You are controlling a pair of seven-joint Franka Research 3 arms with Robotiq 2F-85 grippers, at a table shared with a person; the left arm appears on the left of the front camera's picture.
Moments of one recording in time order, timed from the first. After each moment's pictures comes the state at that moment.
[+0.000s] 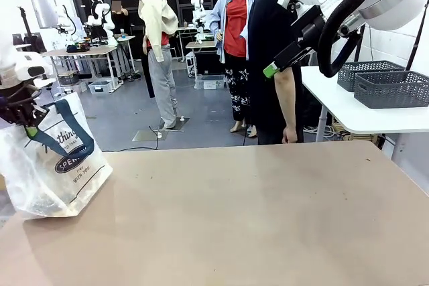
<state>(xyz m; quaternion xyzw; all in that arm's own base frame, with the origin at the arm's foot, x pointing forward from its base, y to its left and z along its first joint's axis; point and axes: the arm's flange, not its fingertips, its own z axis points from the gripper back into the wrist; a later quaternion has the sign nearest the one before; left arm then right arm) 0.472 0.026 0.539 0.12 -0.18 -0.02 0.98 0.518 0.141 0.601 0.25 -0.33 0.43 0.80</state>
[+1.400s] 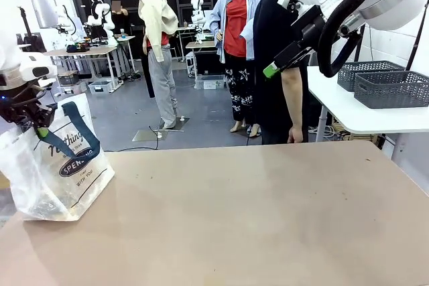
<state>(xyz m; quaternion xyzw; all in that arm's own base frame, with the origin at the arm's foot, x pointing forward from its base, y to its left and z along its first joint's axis) 0.474 0.018 0.537 0.11 -0.18 -0.03 0.98 0.518 0.141 0.601 0.25 -0.33 0.43 0.80</state>
